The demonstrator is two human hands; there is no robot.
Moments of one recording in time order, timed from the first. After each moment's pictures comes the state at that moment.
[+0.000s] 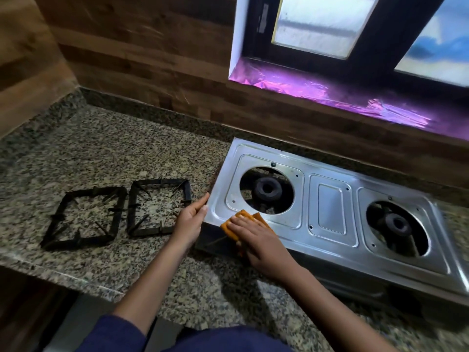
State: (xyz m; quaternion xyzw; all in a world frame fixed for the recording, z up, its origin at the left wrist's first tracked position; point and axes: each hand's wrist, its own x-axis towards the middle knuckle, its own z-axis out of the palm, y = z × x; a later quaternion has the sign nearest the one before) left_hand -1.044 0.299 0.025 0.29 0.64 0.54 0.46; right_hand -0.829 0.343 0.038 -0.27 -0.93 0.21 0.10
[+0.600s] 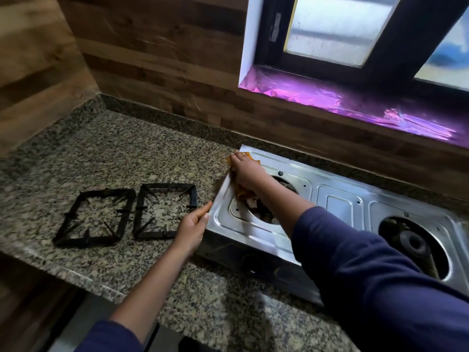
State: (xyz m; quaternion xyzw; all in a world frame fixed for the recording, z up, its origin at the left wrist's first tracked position) left_hand -1.041 0.298 0.027 0.30 0.69 0.50 0.42; right_hand -0.961 0.516 0.066 -0.38 -0.92 0.11 -0.02
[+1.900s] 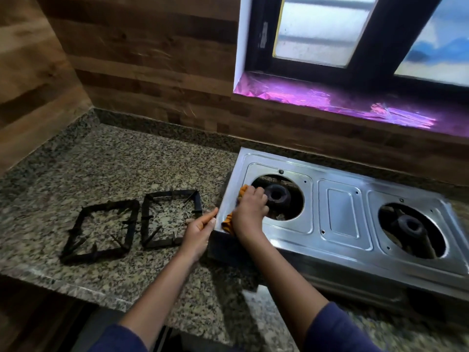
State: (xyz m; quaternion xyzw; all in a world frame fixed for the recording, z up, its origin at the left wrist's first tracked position) left_hand -1.059 0.286 0.019 0.30 0.66 0.50 0.47; right_hand -0.954 0.376 0.060 -0.66 -0.71 0.18 0.17
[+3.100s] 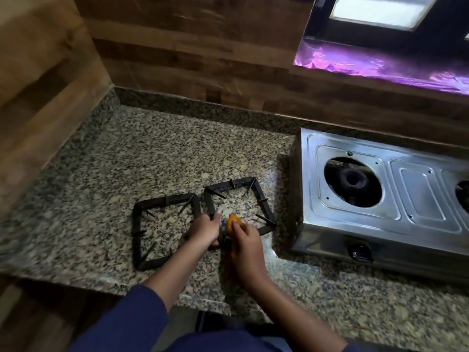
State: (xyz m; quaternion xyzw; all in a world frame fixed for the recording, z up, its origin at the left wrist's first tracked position) left_hand -1.239 0.267 -0.023 0.31 0.86 0.16 0.38; right_hand -1.107 0.238 -0.041 -0.53 -0.78 0.26 0.23
